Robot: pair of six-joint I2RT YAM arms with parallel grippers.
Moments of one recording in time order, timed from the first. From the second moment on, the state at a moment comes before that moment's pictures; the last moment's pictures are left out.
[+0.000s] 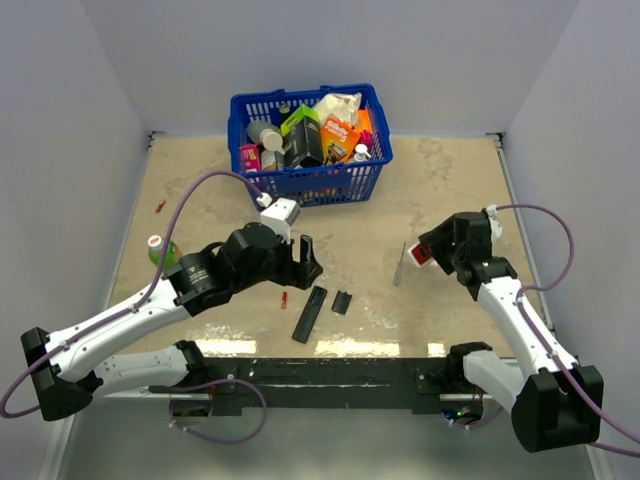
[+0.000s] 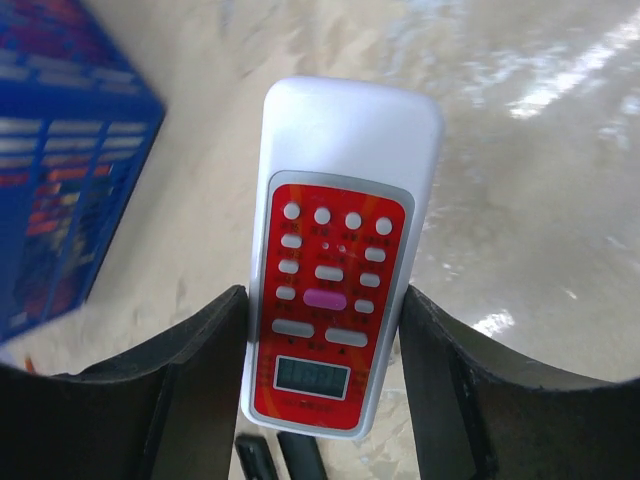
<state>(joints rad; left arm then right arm) -0.97 1.01 1.01 -0.56 -0.18 -0.56 0.13 1.00 0.67 -0.43 0.16 1.00</state>
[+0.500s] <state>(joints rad) -0.97 1.11 1.08 -0.48 -0.08 -0.60 0.14 0.84 0.53 -0.02 -0.55 0.73</state>
